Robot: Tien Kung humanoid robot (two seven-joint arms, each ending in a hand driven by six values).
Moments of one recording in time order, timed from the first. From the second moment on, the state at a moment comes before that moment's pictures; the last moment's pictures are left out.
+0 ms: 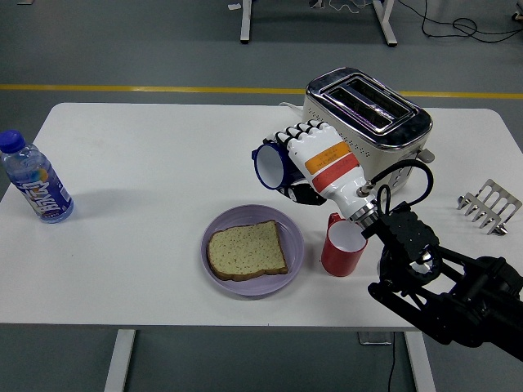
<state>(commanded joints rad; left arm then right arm) -0.20 0.03 -0.31 -0.29 0.18 0.30 0.08 0.71 -0.16 0.54 1.16 -2.24 -0.65 -0.09</state>
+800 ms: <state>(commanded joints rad) -0.20 0.03 -0.32 -0.29 0.19 0.30 0.08 0.63 -0.22 0.63 1.37 -1.41 -0.56 0.14</state>
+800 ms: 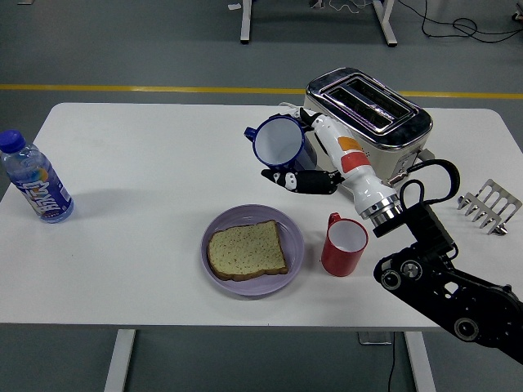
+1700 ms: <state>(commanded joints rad) -0.19 0.03 -0.32 -0.29 0.20 0.30 0.08 0.52 -0.32 0.80 1.44 -1.02 -0.40 0.08</state>
